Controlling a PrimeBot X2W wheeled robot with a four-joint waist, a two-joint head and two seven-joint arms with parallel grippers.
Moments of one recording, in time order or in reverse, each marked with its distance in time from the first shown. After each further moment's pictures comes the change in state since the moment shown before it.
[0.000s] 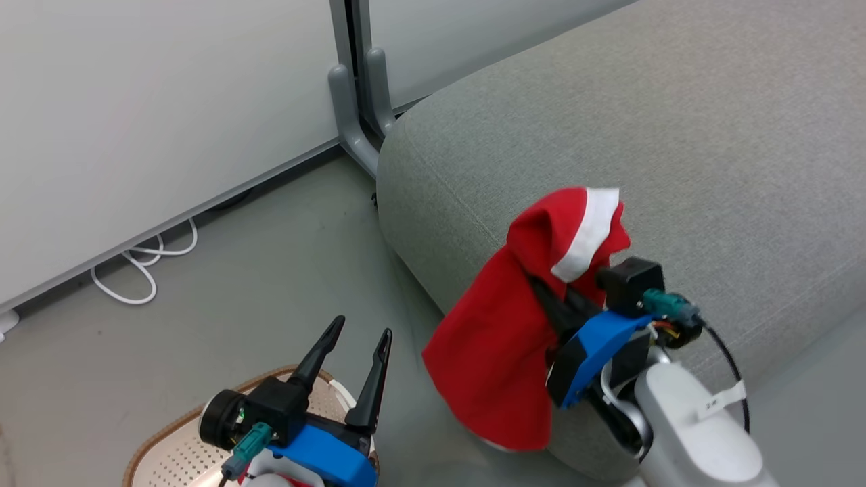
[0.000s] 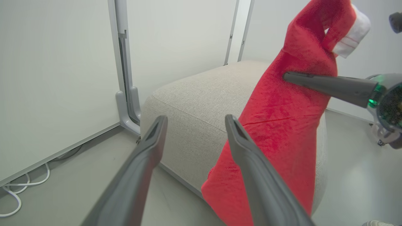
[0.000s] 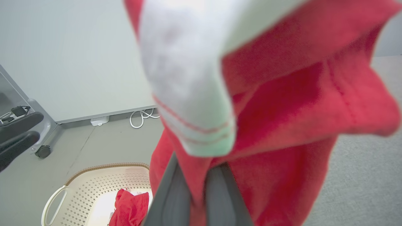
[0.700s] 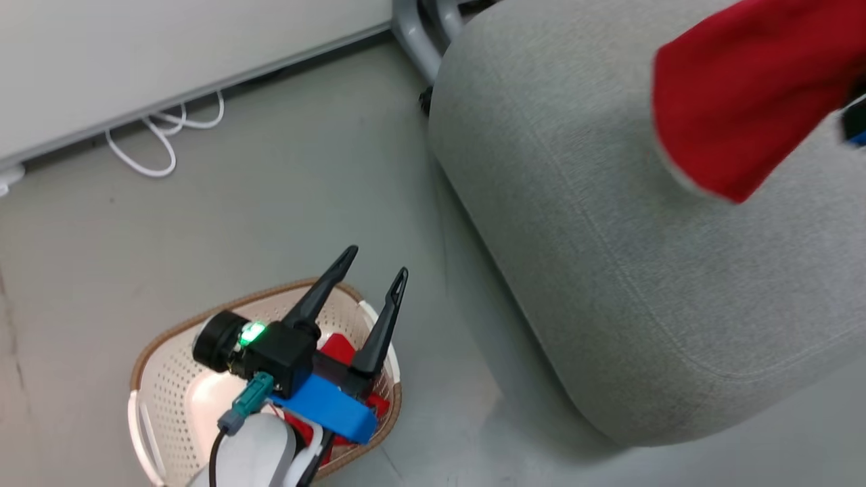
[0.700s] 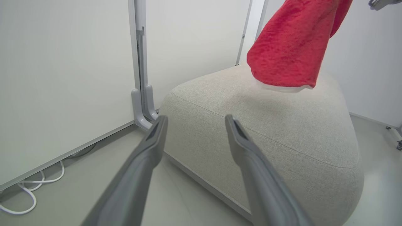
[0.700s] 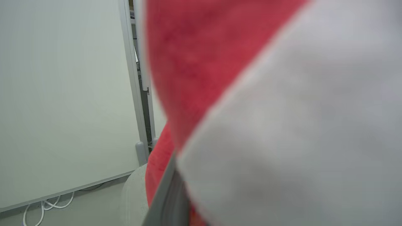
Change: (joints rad) left arm -0.144 0.072 -0.085 -0.074 0.012 0.000 0.000; right arm -0.395 -0.258 -0.449 0.003 0.027 0.000 0.056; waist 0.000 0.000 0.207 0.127
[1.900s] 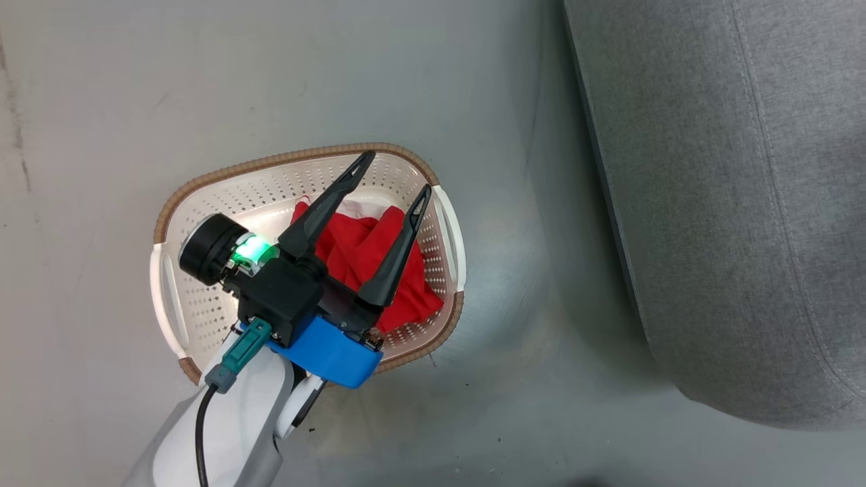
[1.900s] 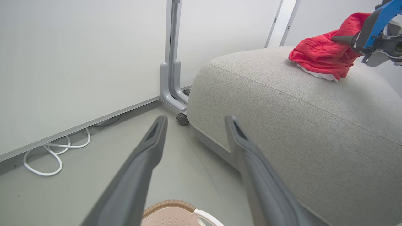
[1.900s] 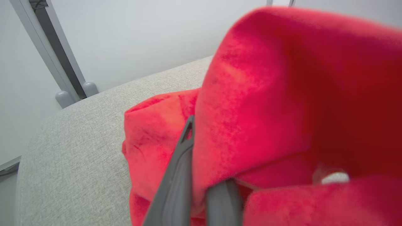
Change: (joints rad) left arm -0.195 0.056 -0.059 -0.113 0.033 0.000 0.000; right arm -0.102 -0.034 -0.514 0.353 -0.217 0.000 -0.197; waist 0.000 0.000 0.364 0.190
